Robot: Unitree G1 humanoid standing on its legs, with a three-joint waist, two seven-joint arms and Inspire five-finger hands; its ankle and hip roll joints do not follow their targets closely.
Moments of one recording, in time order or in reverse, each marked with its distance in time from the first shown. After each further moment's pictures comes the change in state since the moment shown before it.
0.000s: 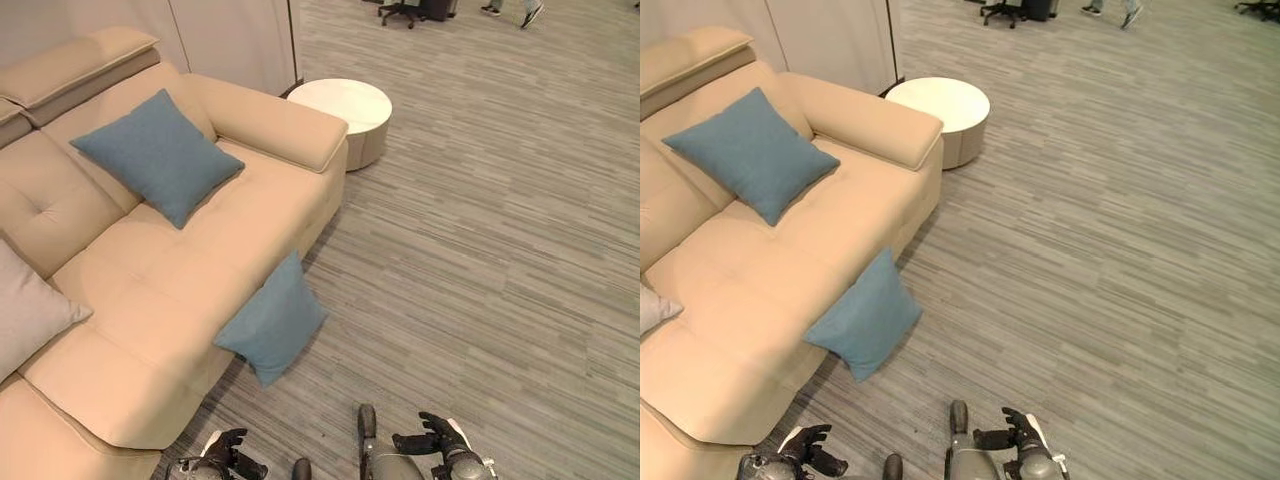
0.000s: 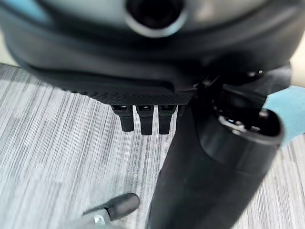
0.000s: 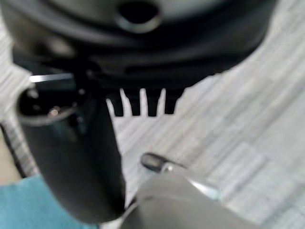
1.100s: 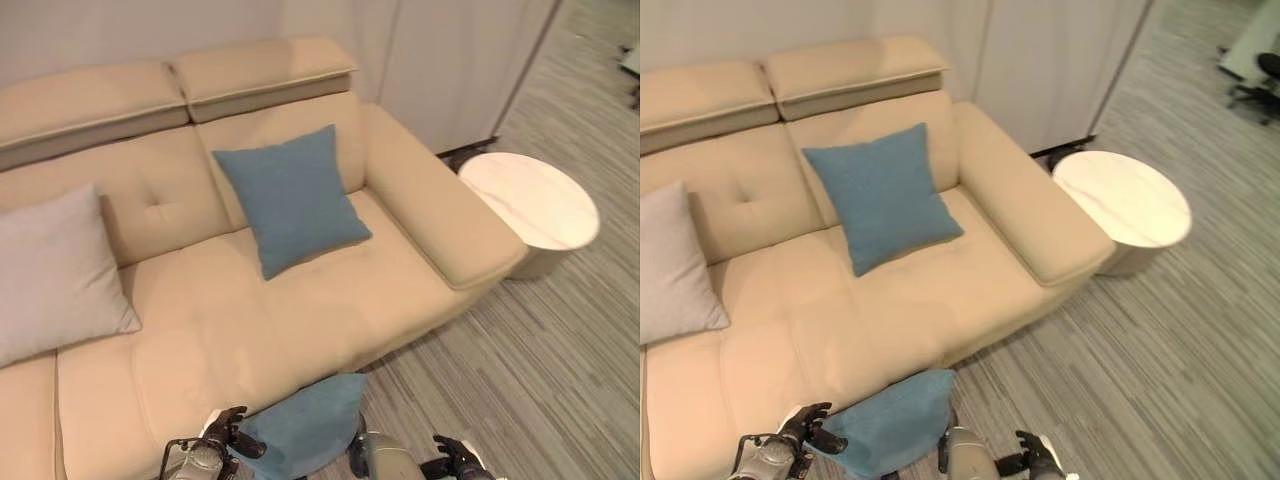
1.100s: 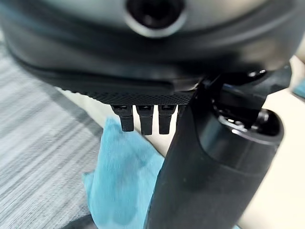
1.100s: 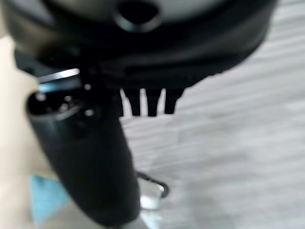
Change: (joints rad) left arm -0.060 0.048 0.000 -0.019 -0.001 -0.002 -0.001; right arm 0.036 -0.028 0.006 0.006 0.009 0.017 0.003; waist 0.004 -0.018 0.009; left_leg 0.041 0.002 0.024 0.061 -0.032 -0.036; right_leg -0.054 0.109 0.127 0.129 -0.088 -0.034
